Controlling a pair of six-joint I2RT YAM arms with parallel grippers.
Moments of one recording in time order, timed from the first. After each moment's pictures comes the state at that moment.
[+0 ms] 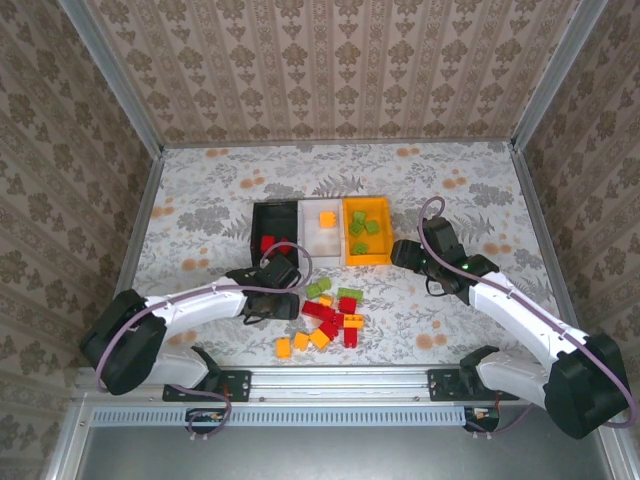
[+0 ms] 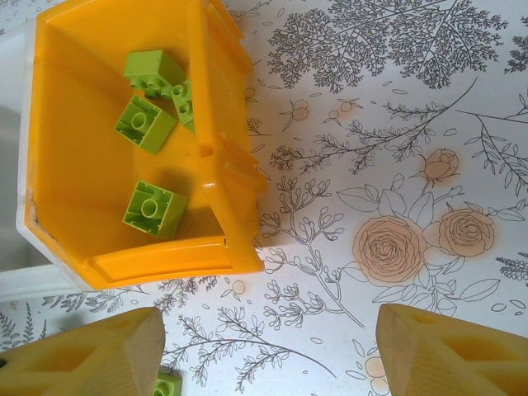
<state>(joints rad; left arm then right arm) -0.84 1.34 0.61 -0.57 -0.10 -0.66 0.41 1.10 0.69 -0.43 0.10 0.63</state>
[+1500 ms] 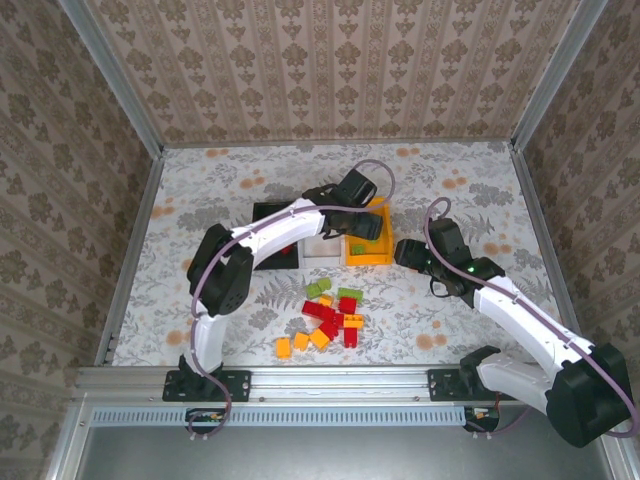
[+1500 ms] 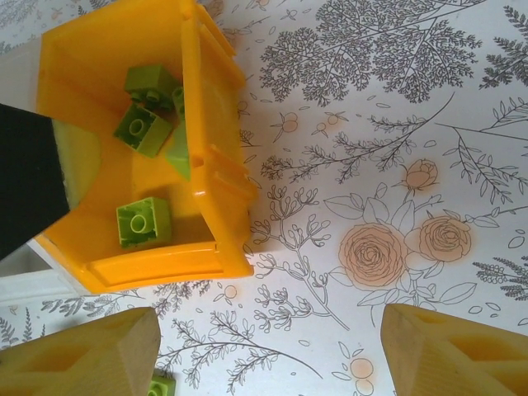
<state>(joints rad) -0.86 2.04 1.69 -0.63 -0.01 -0.41 0.38 1.05 0.67 -0.43 0.09 0.60</state>
